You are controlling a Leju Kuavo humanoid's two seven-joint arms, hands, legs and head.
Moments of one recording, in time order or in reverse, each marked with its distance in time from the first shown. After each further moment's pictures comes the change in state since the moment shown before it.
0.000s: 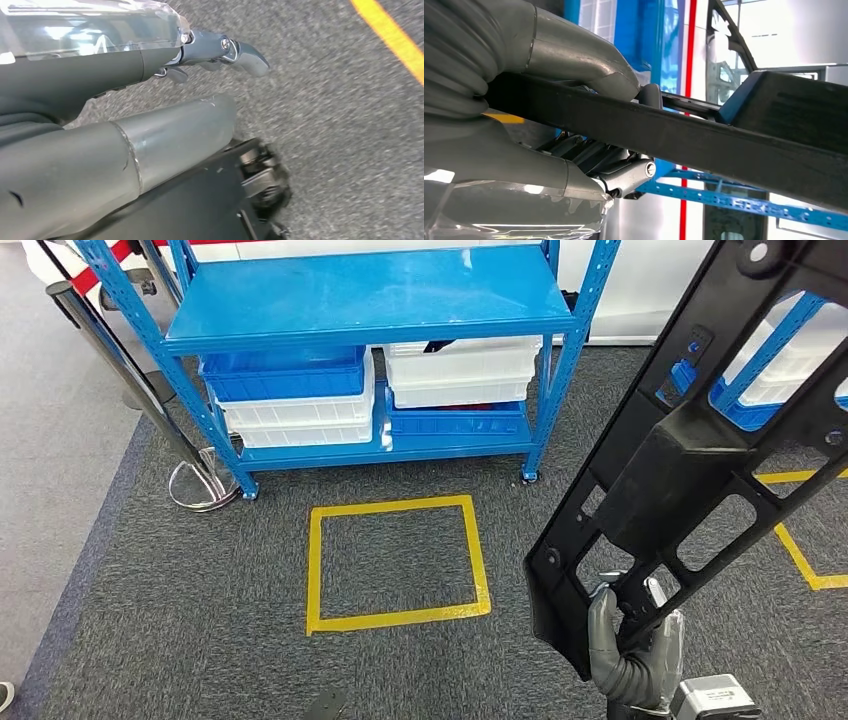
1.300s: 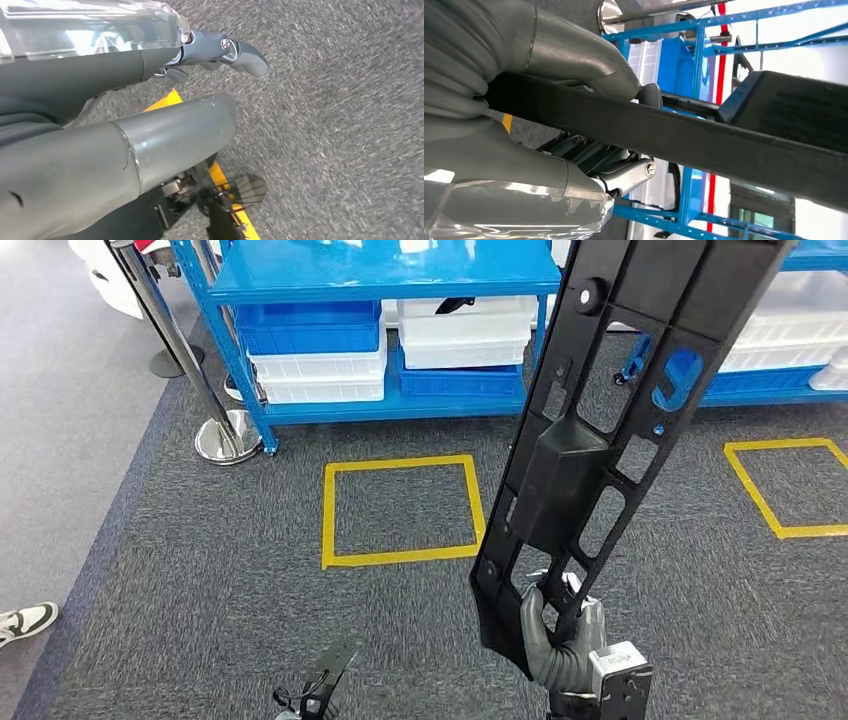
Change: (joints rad) left arm -0.139 -0.024 -0.127 0.002 0.157 0.001 0.149; right arm -0.054 0.052 0.085 0.183 0.064 0.012 0.005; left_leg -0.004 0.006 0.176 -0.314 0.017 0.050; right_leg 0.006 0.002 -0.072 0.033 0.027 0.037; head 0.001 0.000
